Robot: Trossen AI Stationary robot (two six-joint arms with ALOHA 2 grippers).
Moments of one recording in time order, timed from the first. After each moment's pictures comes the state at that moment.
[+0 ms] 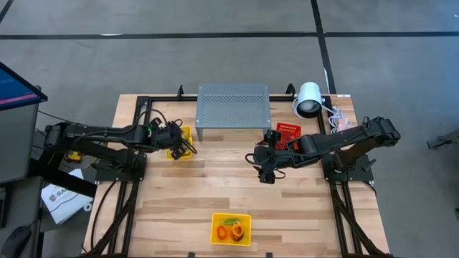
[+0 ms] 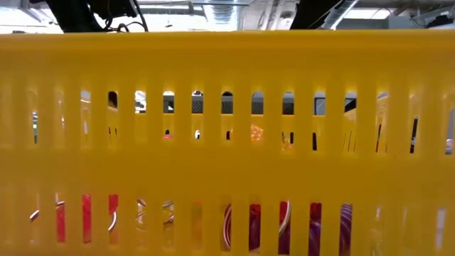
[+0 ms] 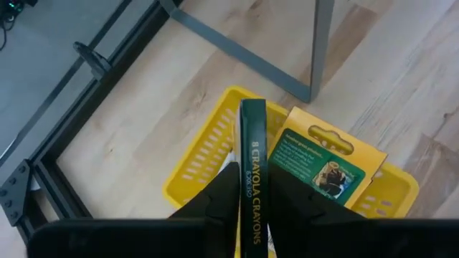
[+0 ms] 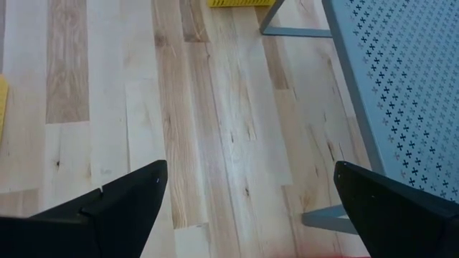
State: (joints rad) left arm 0.07 1.06 0.73 -0.84 -0.61 -0.44; right arm 0.27 1.49 1.35 -0.88 0.47 0.21
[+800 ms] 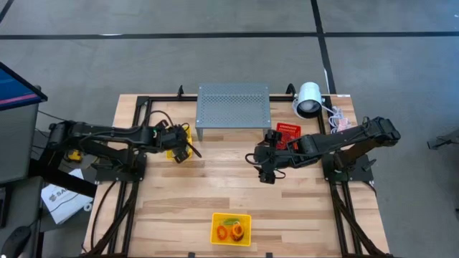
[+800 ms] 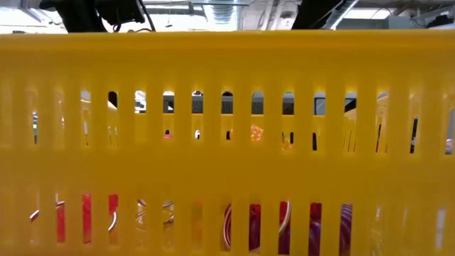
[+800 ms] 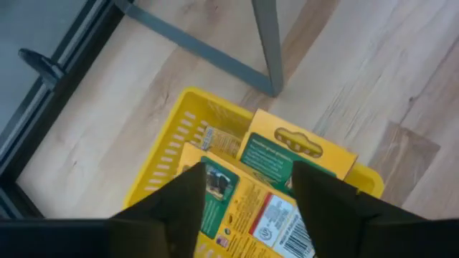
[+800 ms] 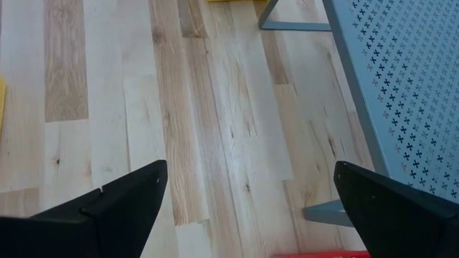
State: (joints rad) left arm 0.07 1.13 0.73 -0.76 -0.52 -0.37; right arm 0.27 1.49 1.35 -0.90 0.47 0.24
